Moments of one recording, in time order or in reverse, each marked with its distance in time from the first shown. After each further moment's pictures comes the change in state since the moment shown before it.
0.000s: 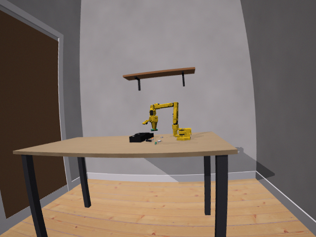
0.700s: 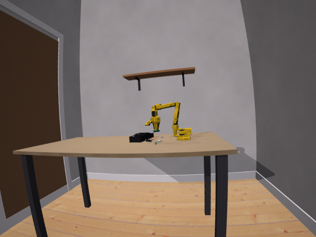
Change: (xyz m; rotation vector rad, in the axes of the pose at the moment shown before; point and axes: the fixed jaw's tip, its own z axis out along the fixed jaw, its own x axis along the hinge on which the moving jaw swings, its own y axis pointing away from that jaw) arm 0.009 0.015 0.006 -0.014 0.013 -0.143
